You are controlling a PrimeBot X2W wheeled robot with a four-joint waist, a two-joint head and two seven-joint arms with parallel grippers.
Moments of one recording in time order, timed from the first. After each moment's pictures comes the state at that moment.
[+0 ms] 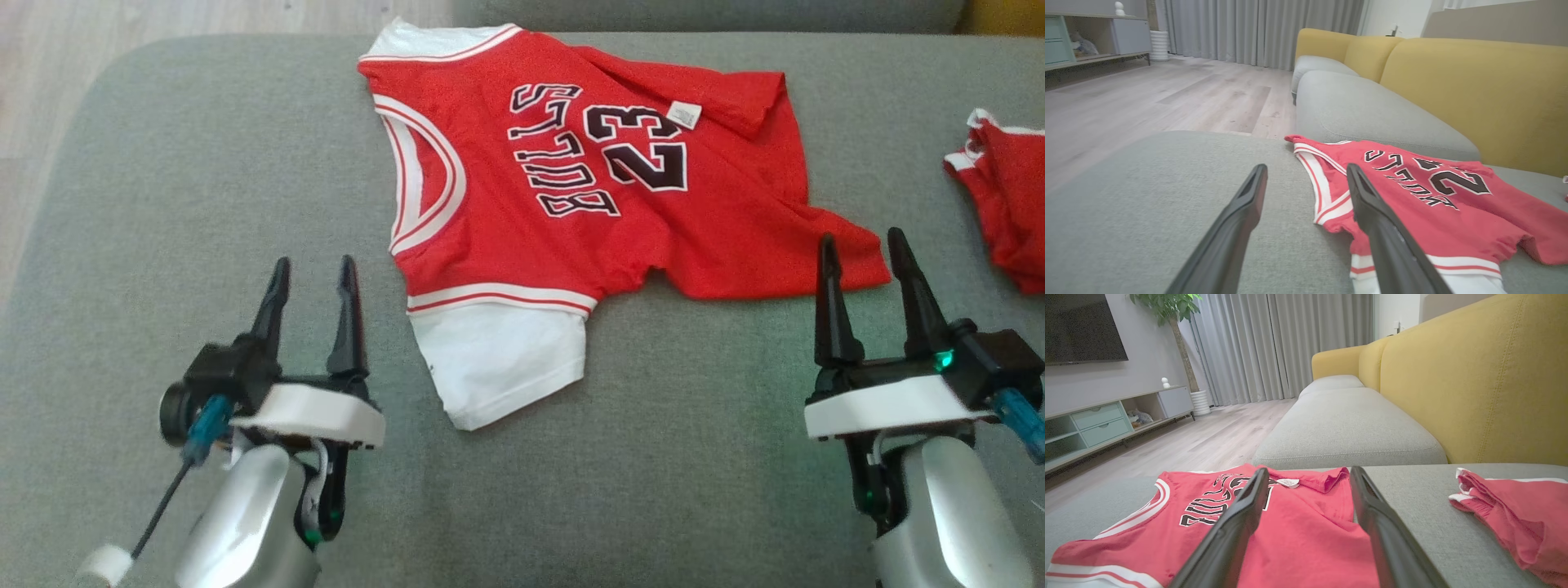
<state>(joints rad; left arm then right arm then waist) -0.32 0.15 -0.35 0.40 -0.45 0.09 -0.25 -0.18 -0.05 -0.02 0.24 0.13 0.13 -0.26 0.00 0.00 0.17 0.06</state>
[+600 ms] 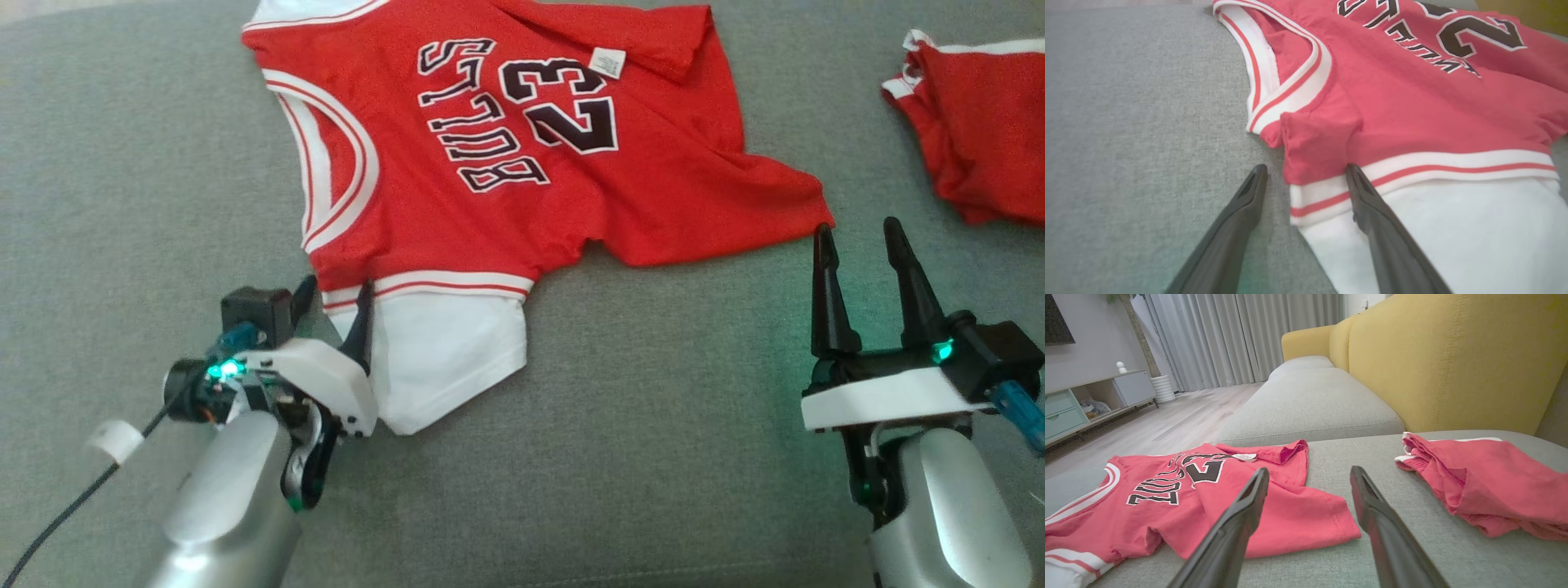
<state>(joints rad) -0.45 0.18 -0.42 0.57 -0.47 0.04 0.07 -0.20 -0.05 0.00 0.23 0.14 0.13 -0.26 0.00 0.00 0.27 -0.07</state>
